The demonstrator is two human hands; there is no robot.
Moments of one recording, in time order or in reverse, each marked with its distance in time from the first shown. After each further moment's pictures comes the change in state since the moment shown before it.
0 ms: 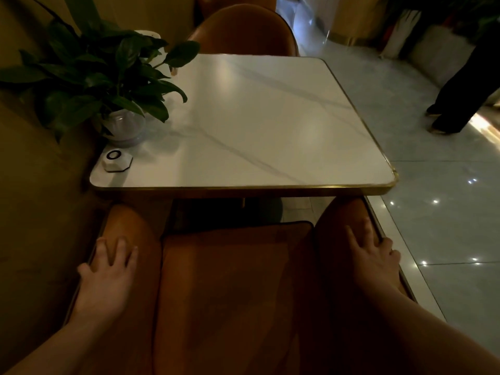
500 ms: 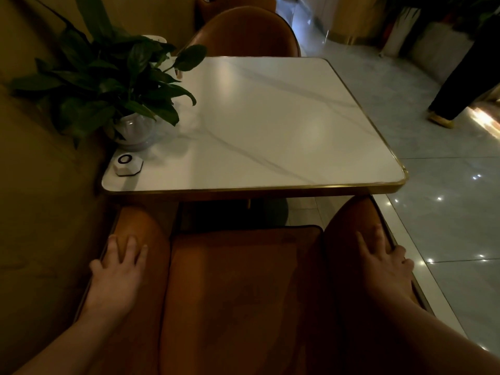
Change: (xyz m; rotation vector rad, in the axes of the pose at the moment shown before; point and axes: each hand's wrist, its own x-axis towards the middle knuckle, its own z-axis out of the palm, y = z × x) left_hand 0.009 -0.015 -0.009 -0.003 0.037 0.090; right_hand -0.022 -0.016 -0.002 0.018 -0.005 0.064
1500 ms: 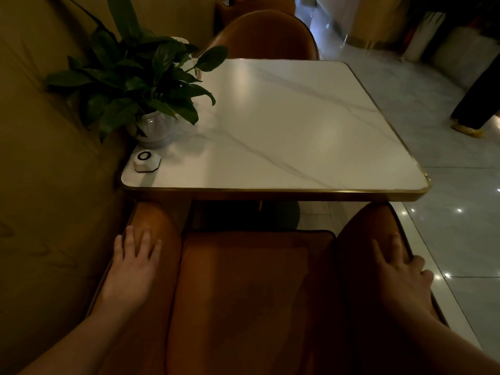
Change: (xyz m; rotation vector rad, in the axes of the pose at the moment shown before) left_hand 0.006 -0.010 0.021 -0.019 0.106 0.035; right_hand -0.005 0.001 -0.002 -0.019 0.006 -0.049
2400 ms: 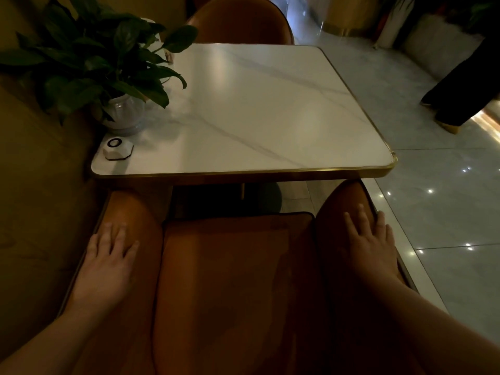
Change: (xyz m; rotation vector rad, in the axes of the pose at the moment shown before) left_hand -0.019 0.001 0.000 -0.156 0.054 0.090; right_hand 0.009 0.013 0.026 0.060 0.125 -0.067
